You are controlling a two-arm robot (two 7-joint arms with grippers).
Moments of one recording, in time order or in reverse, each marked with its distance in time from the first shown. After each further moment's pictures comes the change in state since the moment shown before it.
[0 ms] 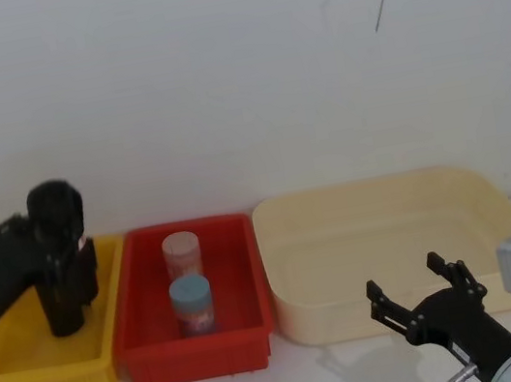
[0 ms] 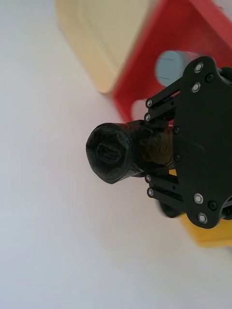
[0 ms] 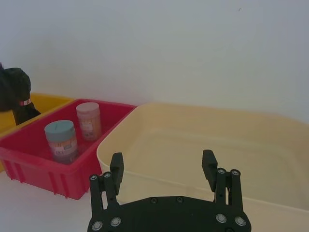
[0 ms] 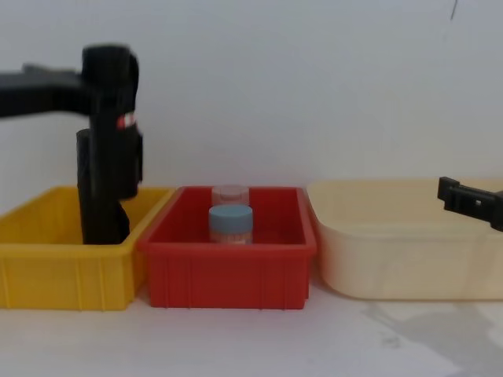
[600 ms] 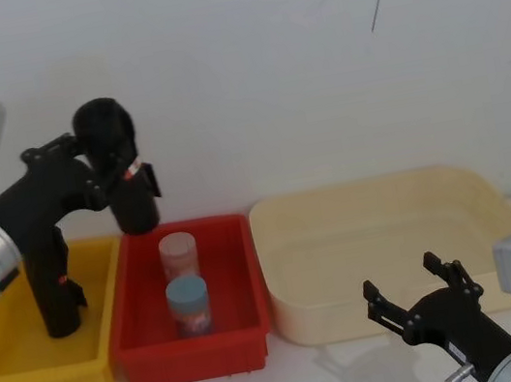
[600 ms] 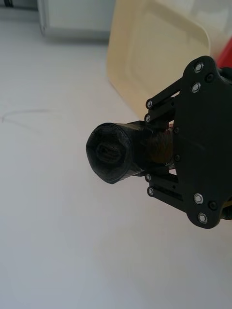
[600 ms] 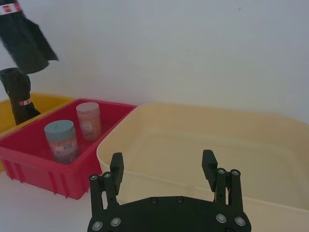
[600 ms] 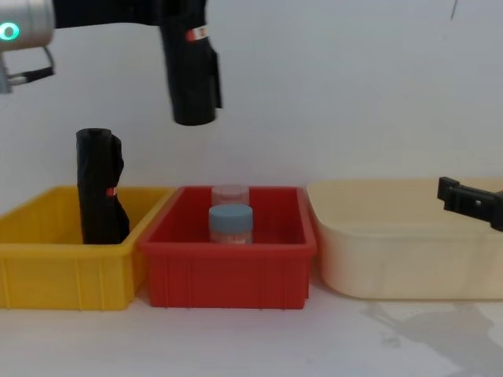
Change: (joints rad) left arm -0.183 -0.072 0.049 0.071 -0.095 -0.022 -0.177; right arm 0.000 0.000 0.000 0.000 0.000 0.000 0.000
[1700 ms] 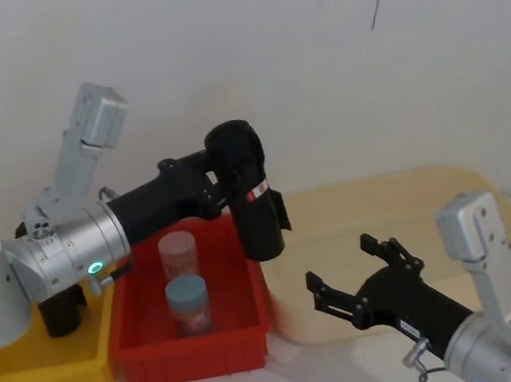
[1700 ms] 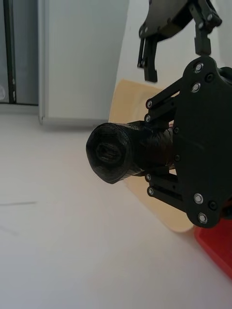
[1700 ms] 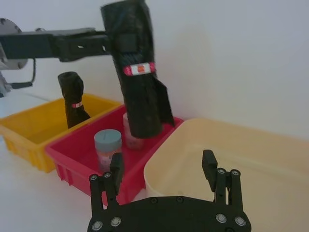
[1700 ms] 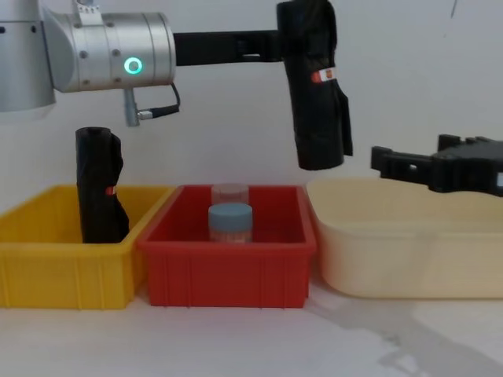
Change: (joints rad) left arm -0.225 -0.171 0.171 0.380 -0.117 -0.006 -0.311; right arm 0.126 0.014 -0.058 0.001 0.020 0.107 0.150
